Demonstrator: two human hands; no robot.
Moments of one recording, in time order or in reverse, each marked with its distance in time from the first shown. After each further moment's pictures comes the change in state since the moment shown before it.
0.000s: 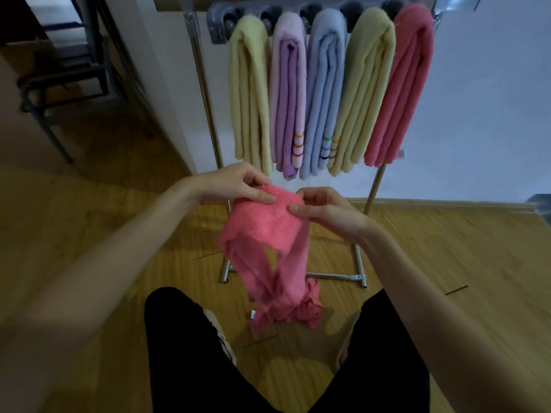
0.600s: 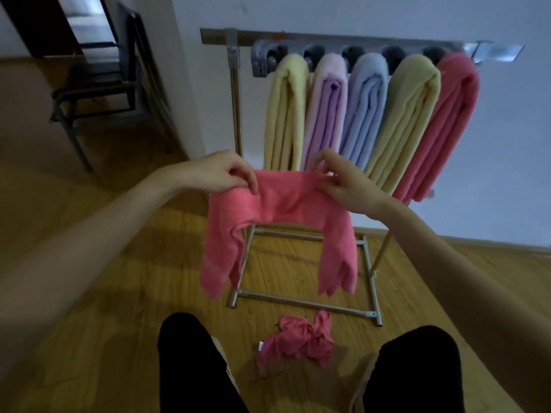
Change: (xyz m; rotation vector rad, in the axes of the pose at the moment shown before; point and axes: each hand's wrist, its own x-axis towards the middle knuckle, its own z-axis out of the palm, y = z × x) left_hand -0.037 -0.002 -0.091 0.458 0.239 -0.105; right_hand 0.078 -0.078 -0.006 -0.742 0.203 -0.352
